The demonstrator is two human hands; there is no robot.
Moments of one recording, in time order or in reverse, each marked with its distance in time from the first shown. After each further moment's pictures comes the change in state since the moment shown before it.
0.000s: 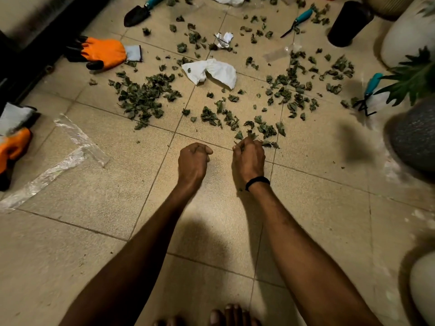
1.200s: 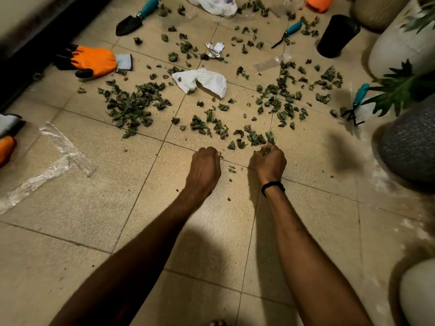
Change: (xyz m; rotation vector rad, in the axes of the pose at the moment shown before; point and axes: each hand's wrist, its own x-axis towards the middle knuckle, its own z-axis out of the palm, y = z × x) left_hand 0.019 -0.016 0.052 0.799 -0.035 0.627; right_hand 0.032 0.042 -0.052 0.130 0.183 0.236
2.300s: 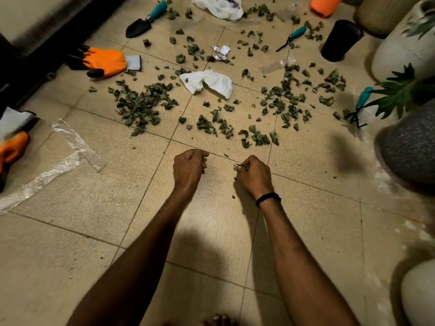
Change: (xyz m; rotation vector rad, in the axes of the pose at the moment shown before) left_hand -0.017 -0.010 -0.046 -0.856 0.101 -0.614; right_hand -0.044 0.000 0.011 -0.211 -0.329 -0.185
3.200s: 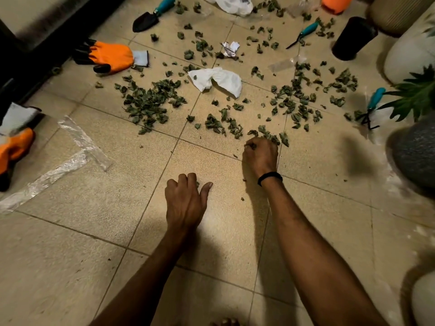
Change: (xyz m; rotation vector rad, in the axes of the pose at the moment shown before) left_hand -0.041 -0.059 -0.047 1.240 0.156 0.560; right_hand 0.044 -0.030 0.004 0.027 0.156 -0.071
